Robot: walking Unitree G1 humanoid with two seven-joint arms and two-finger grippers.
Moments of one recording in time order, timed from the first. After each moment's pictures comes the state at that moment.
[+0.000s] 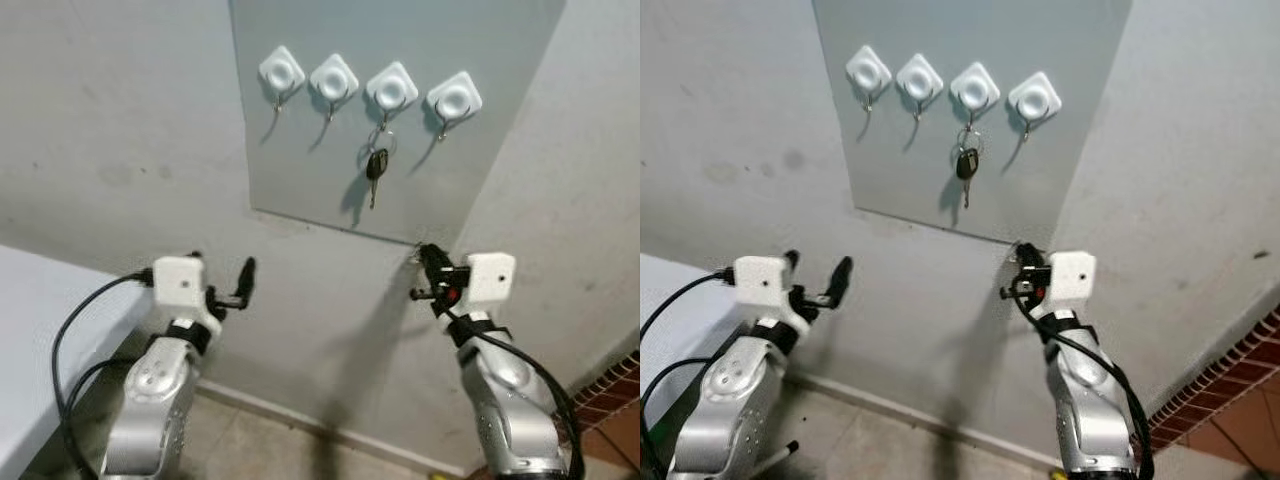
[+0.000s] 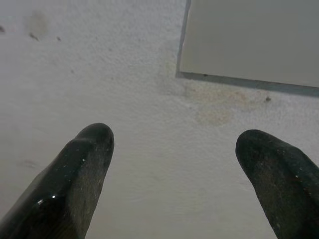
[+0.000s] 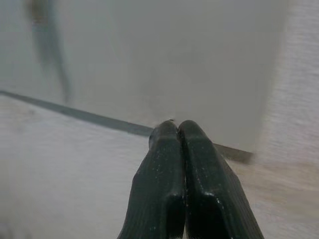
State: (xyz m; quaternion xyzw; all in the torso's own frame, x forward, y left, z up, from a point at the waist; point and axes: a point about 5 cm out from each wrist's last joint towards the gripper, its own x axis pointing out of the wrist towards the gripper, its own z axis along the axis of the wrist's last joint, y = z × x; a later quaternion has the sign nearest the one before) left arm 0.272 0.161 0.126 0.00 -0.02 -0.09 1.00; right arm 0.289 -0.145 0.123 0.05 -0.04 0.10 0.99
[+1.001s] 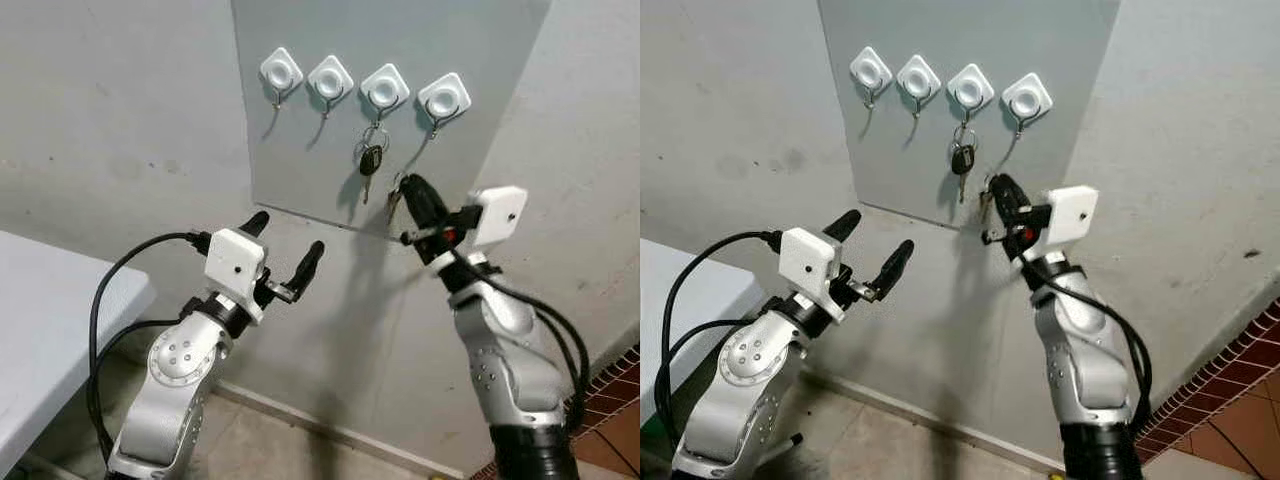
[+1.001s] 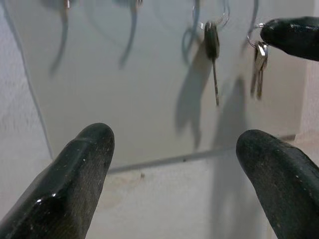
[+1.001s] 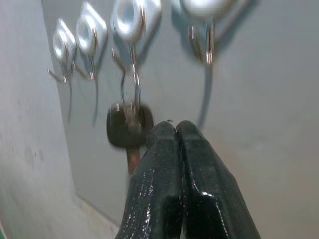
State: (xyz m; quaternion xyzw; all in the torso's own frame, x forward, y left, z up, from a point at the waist) left arm 0.270 0.108 0.179 0.05 -0.12 -0.27 0.96; right arm 0.310 -0.130 0.210 0.09 -0.17 0.20 0.96
